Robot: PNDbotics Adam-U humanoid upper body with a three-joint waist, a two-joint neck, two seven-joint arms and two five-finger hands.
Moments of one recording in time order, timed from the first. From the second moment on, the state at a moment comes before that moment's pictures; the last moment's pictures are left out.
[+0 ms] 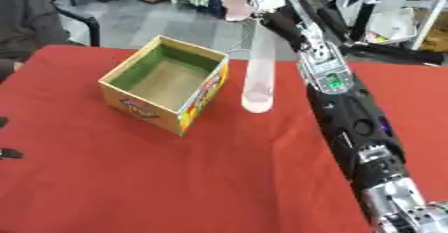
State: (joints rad) left arm -0.18 0.14 0.18 -1.72 0.28 -0.04 -0.45; right arm -1.00 -0.32 -0.04 -0.97 -0.03 -0.28 0.18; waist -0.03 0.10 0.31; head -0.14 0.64
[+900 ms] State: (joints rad) left arm -0.28 0.13 0.08 -1.66 0.22 -0.03 -0.55; right arm -1.09 -0.28 -0.03 -0.97 -0.20 -0.26 0.36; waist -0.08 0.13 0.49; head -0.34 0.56
